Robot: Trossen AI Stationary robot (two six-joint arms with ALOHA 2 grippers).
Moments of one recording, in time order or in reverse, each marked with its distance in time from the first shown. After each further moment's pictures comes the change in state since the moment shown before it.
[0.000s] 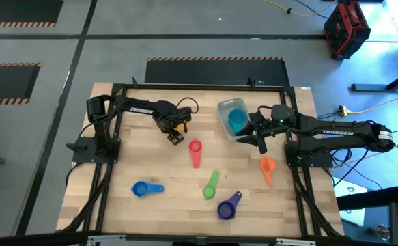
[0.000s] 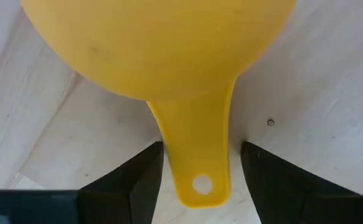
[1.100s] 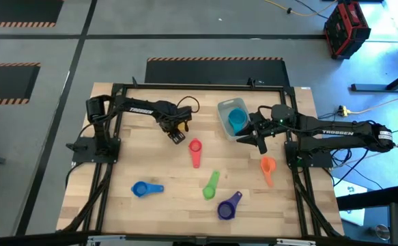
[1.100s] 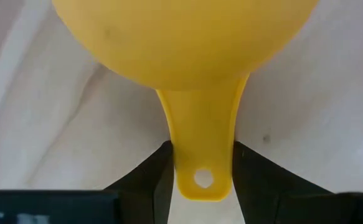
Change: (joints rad) left arm -0.009 -0.009 -0.002 0.050 -0.016 -0.003; right arm 0.000 0.000 0.000 0.000 0.000 0.000
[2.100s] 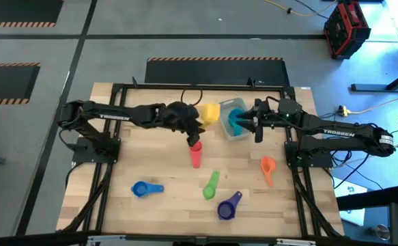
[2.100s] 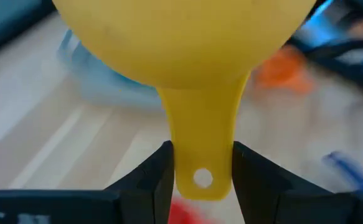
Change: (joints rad) left arm -0.202 -0.317 0.002 0.613 0.019 0.048; right arm -0.086 -0.025 0.001 0.158 0.176 -0.104
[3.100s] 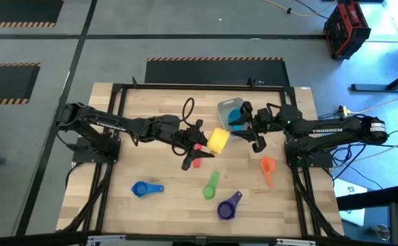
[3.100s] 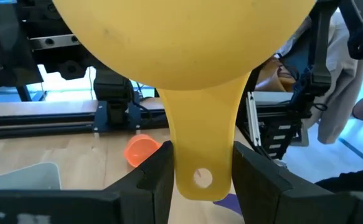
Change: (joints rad) left arm -0.193 -0.011 0.000 0.396 0.195 0.295; right arm 0.162 0.209 -0.001 0.601 -0.134 -0.078
